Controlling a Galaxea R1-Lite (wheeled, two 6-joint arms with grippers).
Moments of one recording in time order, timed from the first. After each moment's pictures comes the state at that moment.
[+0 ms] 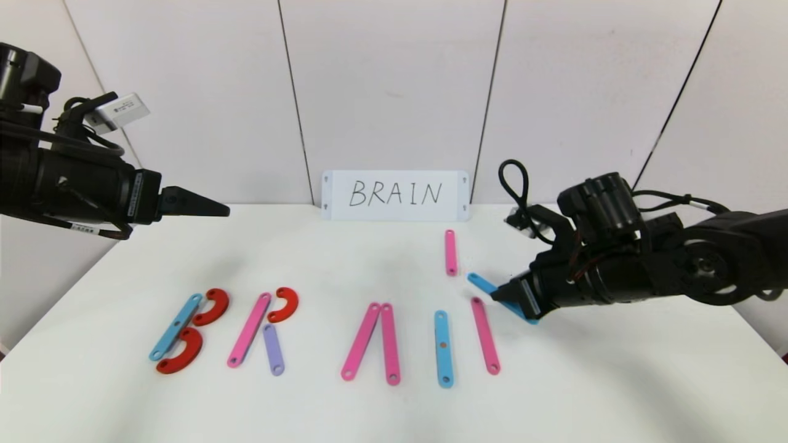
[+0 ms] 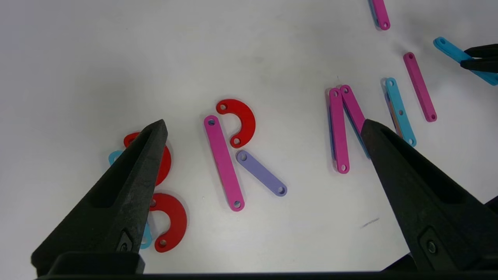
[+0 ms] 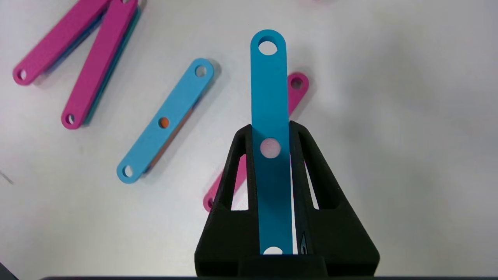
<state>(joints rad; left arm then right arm) 0.05 1.56 -1.39 0.51 -0.50 0.10 0.39 1.83 -1.01 0.01 0.26 -0.08</state>
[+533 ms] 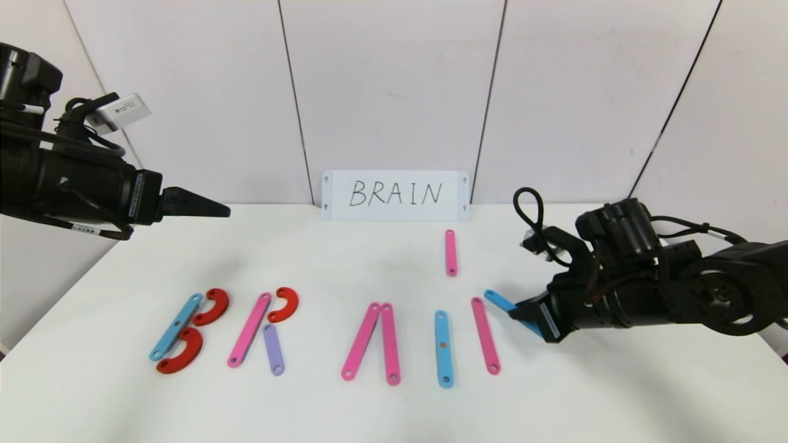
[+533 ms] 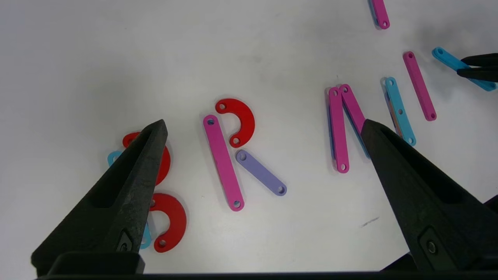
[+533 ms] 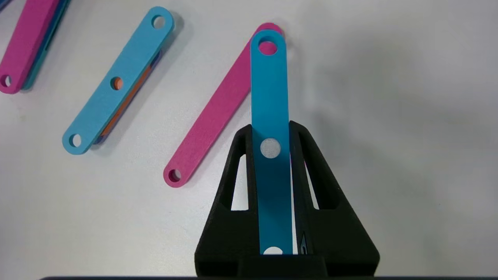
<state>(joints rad) 0.04 1.56 -1.39 0.51 -0.50 0.10 0.34 1.82 -0.88 -0.09 0.25 -0.14</state>
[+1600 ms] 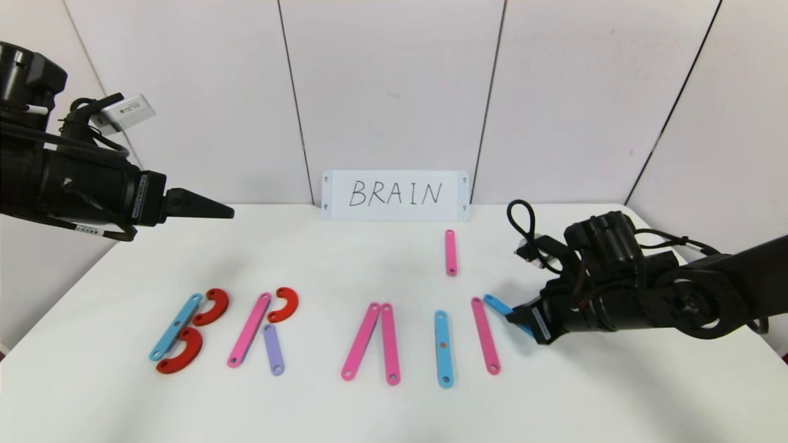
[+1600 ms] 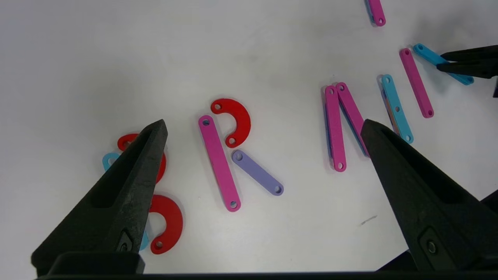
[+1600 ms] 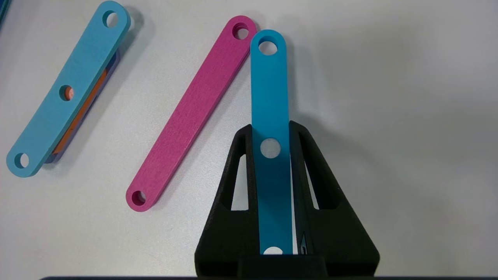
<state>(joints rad) 0.03 1.56 -1.39 0.51 -0.49 0.10 0.32 1.90 -0.86 -0.17 0.24 -0.13</state>
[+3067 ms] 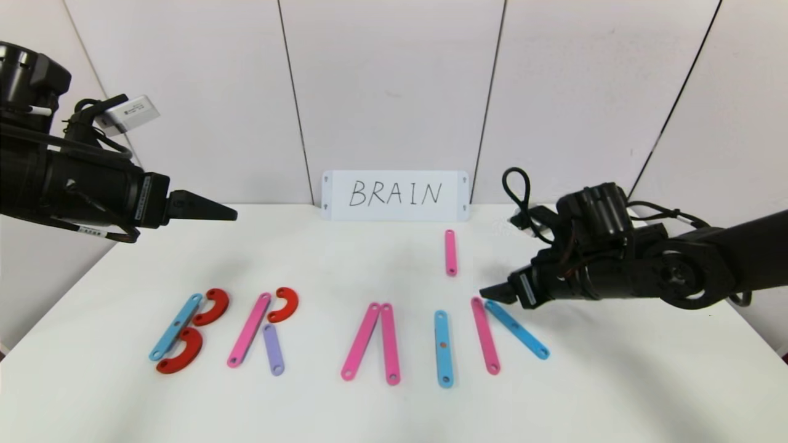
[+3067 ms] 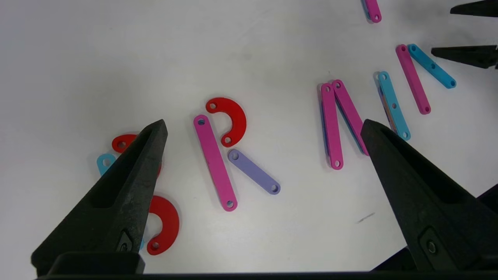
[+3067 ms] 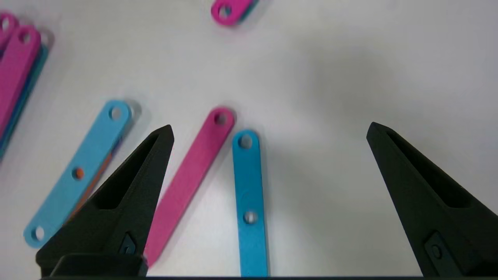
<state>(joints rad) 0.01 1.56 -1.38 0.51 -0.49 0.10 0.35 1.93 -1.03 -0.15 0.15 -0.07</state>
